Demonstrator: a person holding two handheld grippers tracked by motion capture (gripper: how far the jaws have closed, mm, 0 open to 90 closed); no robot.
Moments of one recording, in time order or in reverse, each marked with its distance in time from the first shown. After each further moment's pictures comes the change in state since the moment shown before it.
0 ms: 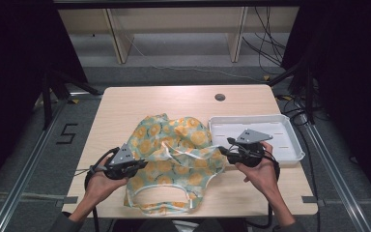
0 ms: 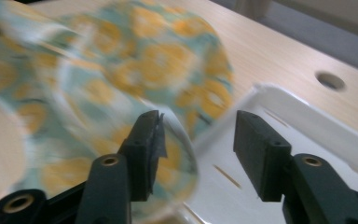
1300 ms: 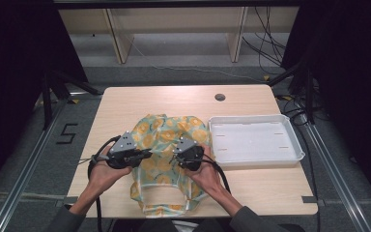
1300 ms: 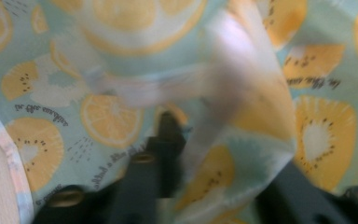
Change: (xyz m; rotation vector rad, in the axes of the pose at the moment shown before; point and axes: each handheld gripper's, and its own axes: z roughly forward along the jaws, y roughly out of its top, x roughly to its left) left arm 0.001 0.035 -0.005 -0.090 -0.029 -0.018; right arm 0.092 0.029 0.126 0.152 0.034 -0.244
